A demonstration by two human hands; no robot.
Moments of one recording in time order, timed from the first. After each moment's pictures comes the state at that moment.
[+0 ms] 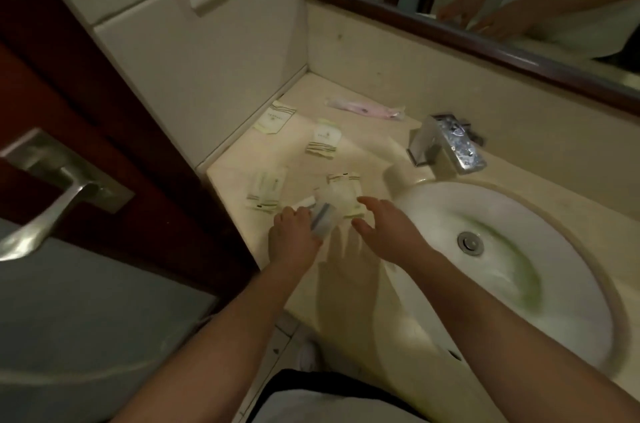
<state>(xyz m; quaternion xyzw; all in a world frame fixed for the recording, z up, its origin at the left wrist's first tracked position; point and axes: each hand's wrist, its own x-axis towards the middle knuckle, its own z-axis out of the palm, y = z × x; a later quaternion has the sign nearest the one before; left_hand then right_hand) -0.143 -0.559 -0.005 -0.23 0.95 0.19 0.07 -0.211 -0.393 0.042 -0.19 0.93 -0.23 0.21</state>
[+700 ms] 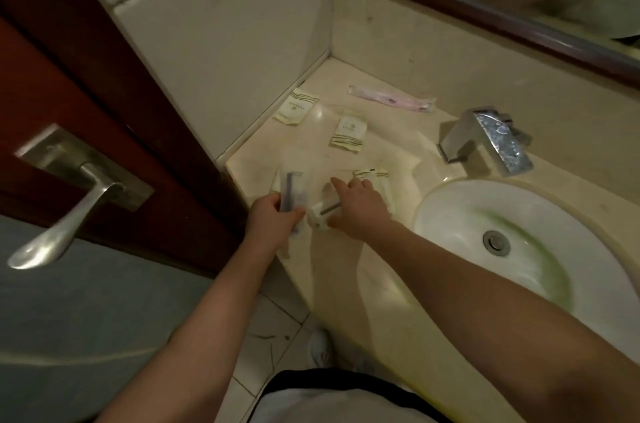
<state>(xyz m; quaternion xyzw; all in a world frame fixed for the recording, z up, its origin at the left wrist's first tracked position) -0.131 -0.641 0.018 -0.37 0.76 0.53 0.01 -0.232 -0.498 -0.001 -0.27 0.94 -0.08 0.21</state>
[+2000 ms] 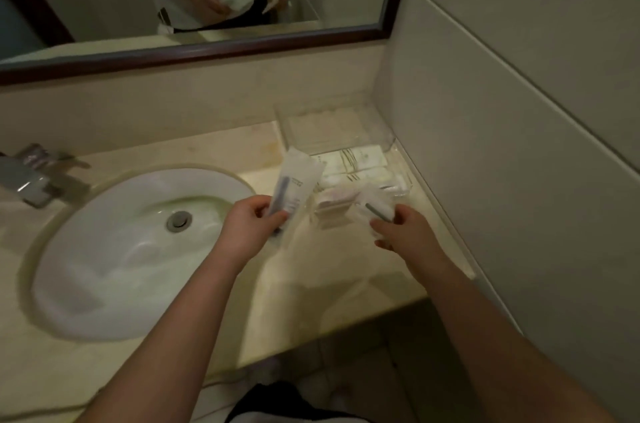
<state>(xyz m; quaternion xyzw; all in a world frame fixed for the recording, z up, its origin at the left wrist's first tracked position) -0.103 -0.068 0.079 0.11 0.83 0.51 0.20 0.032 0.155 0.070 0.38 0.68 -0.63 -0.05</state>
